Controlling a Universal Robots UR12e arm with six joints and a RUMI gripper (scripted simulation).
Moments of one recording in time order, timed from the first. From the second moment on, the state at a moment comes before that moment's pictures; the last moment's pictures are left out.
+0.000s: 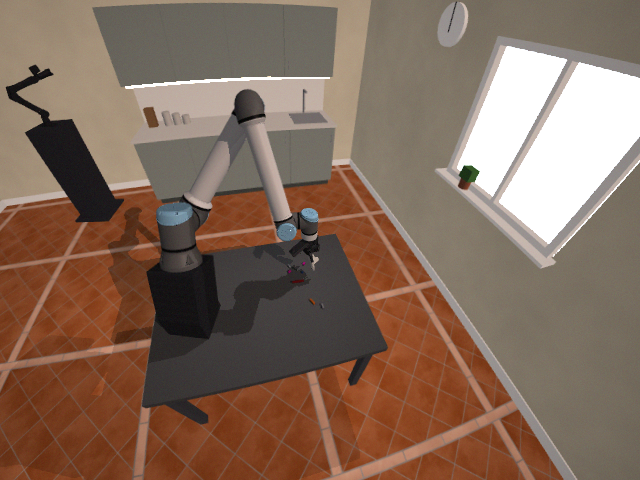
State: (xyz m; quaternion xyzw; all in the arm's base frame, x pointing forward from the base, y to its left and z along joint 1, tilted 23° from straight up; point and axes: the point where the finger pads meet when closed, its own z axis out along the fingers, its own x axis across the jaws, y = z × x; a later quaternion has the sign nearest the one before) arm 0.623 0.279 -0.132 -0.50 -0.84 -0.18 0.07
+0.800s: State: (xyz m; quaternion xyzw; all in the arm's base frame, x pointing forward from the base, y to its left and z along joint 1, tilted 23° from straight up) arm 0.612 0.324 -0.112 -0.28 -0.94 -0.20 0.02
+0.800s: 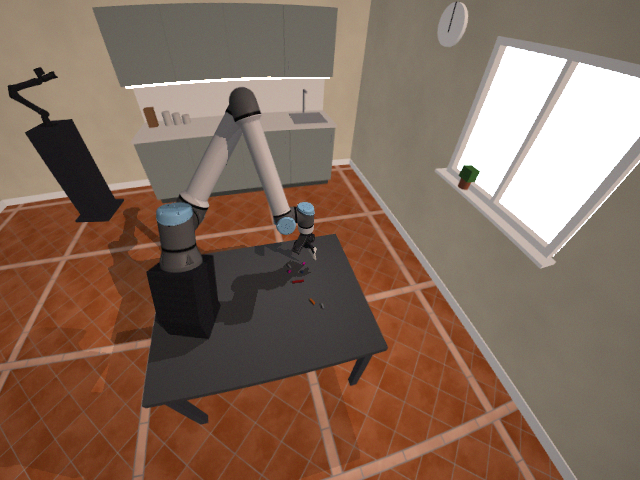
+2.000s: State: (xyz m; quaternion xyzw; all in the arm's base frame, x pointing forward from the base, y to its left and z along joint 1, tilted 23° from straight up) arm 0.611 0.329 -0.110 -0.25 -0.95 -0.20 0.02
